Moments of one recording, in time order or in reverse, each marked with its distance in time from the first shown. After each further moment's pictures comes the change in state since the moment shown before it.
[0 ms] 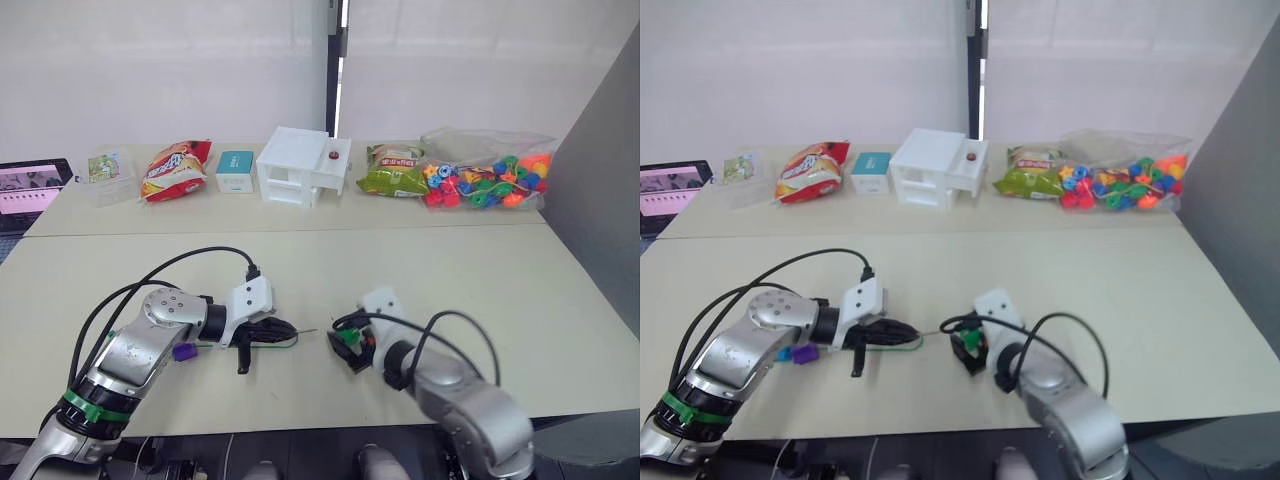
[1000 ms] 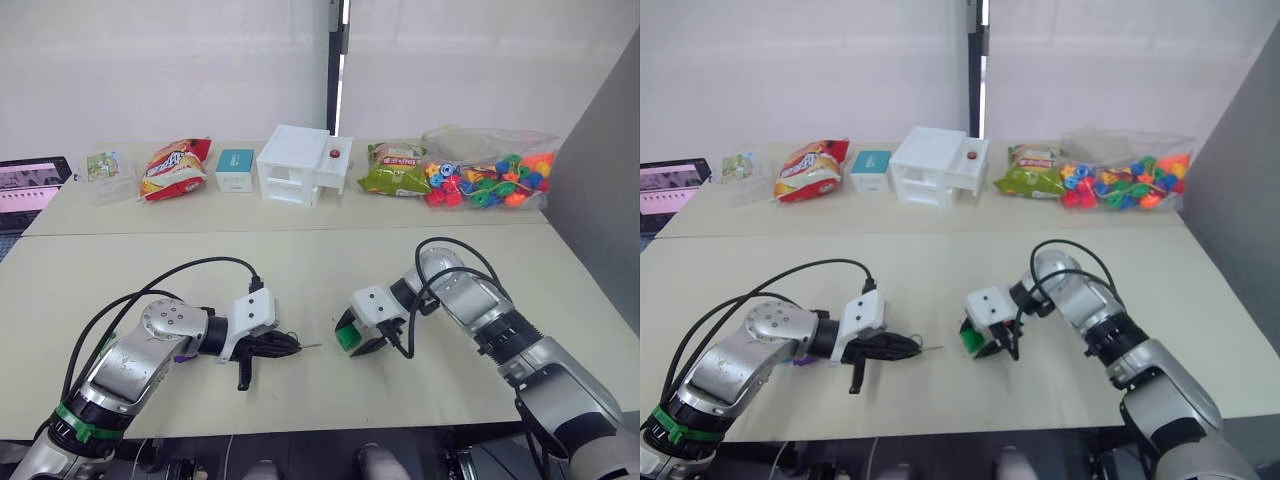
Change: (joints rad) left arm 0.060 0.018 0.006 -0.123 -0.038 0.077 0.019; right arm -0.584 -0.272 0.355 1.142 -0.222 -1.313 1.242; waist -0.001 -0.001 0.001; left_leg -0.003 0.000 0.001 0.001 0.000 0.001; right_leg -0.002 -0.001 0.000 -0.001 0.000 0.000
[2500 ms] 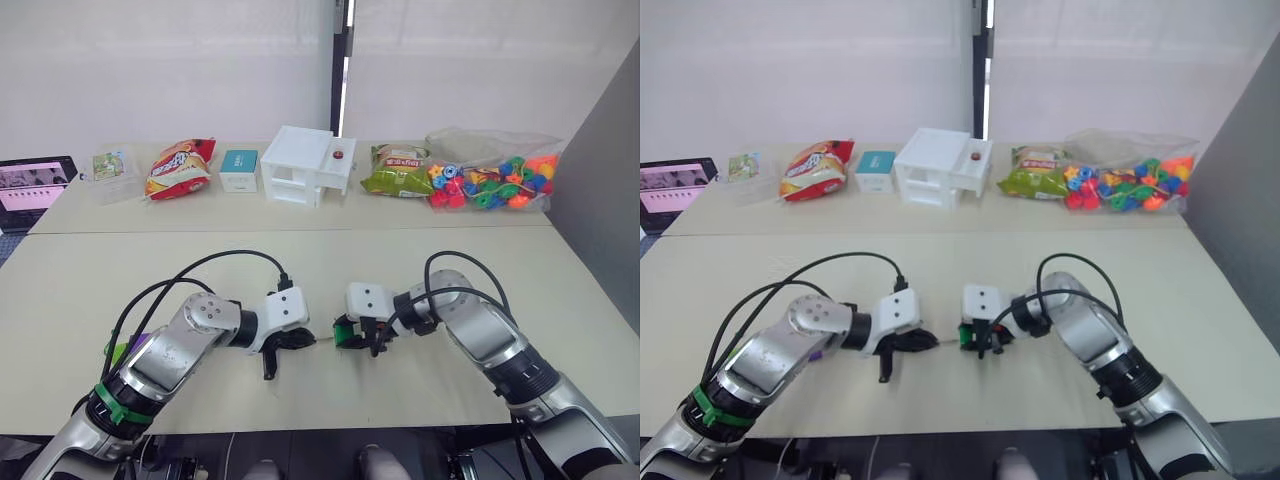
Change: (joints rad) left arm -0.135 -0.072 -0.173 0.016 0.126 0.093 0.128; right arm 0.205 -0.014 -0.095 -0.425 -0.034 0.560 -0.266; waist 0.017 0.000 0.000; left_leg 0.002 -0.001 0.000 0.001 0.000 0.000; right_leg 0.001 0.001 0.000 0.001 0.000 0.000
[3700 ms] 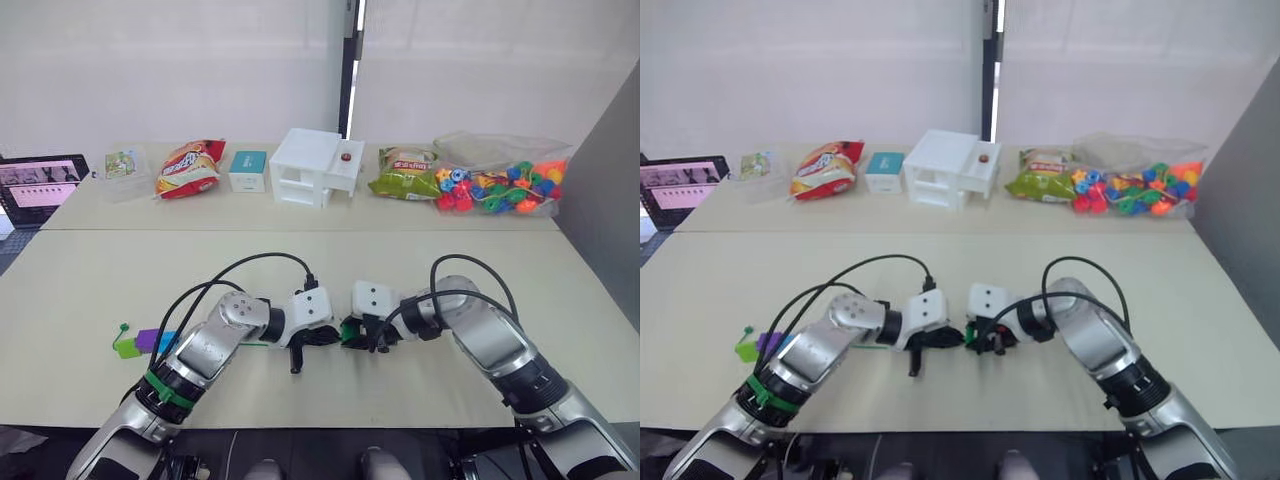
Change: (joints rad) left arm -0.072 -0.204 -0.063 0.260 0.090 -0.221 -0.027; right arm 0.053 -0.001 -0.026 -0.102 0.004 0.179 -0.073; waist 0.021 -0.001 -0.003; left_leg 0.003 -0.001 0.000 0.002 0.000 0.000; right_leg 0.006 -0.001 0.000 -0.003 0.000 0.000
